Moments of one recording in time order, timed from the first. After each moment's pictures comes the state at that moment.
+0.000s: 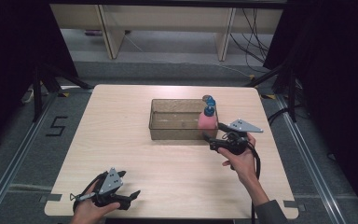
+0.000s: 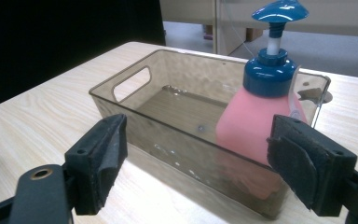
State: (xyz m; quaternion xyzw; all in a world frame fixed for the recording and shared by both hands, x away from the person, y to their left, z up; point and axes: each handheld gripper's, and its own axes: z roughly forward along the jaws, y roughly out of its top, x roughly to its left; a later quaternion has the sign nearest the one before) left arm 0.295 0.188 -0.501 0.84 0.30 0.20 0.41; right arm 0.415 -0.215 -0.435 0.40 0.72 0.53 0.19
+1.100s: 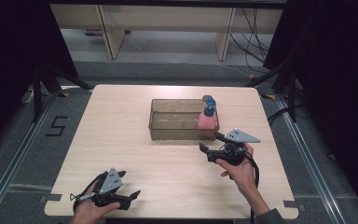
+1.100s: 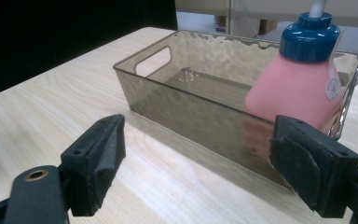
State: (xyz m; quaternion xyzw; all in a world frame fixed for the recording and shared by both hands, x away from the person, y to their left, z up) left arm 0.295 0.188 -0.502 0.84 0.30 0.20 0.41; right arm 0.392 -0.209 -0.449 0.38 0.74 0.53 0.19
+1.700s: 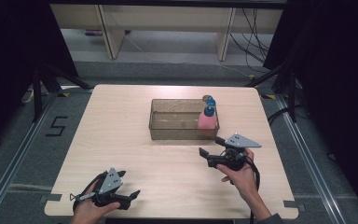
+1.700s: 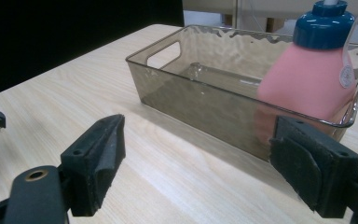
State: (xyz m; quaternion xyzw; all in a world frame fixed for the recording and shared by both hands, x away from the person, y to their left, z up) left arm 0.295 0.188 -0.501 0.84 0.30 0.20 0.41; right arm 0.379 -0.210 -0.453 0.37 0.74 0.53 0.18
